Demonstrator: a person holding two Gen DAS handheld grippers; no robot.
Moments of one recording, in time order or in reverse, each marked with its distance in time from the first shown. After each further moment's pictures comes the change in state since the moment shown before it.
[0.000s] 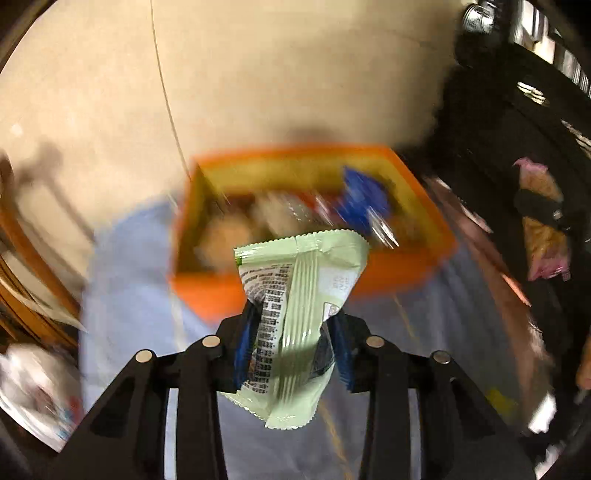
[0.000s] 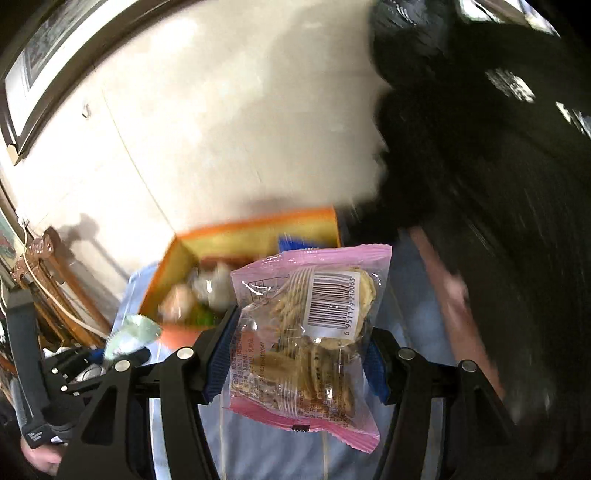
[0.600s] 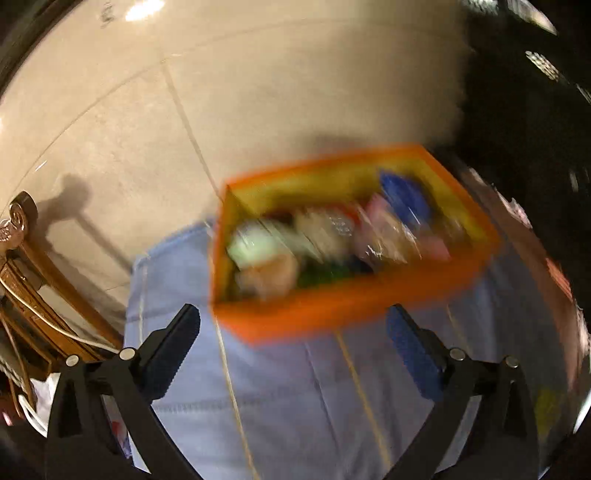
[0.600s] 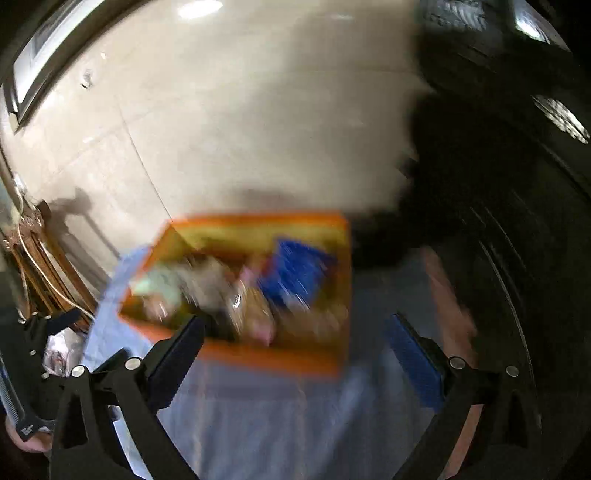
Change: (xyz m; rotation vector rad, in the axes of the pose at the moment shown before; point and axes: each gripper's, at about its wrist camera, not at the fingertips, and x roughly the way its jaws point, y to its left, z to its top) left arm 0.010 -0.009 -0.020 0.115 -0.010 0.112; right arm 0.013 -0.017 -0.006 -0.086 0.082 -0.037
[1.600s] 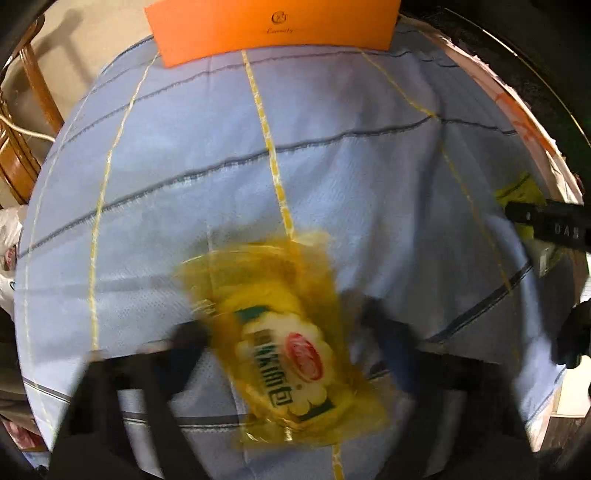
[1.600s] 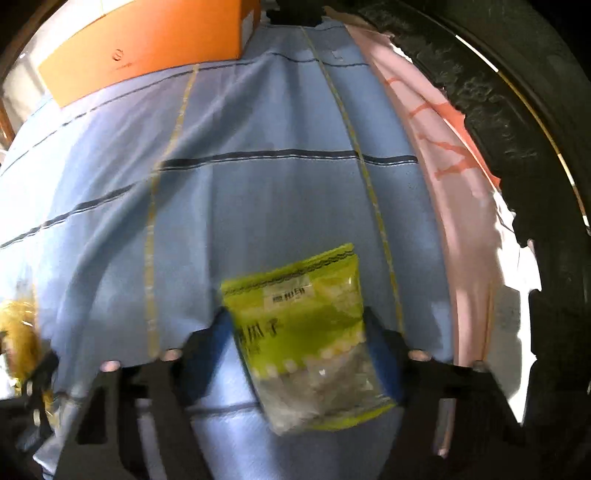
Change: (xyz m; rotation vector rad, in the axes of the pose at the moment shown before) left arm -0.020 -0.123 -0.257 -0.146 0.322 -0.114; right arm 0.010 -0.045 -0.269 0.011 0.411 -0.228
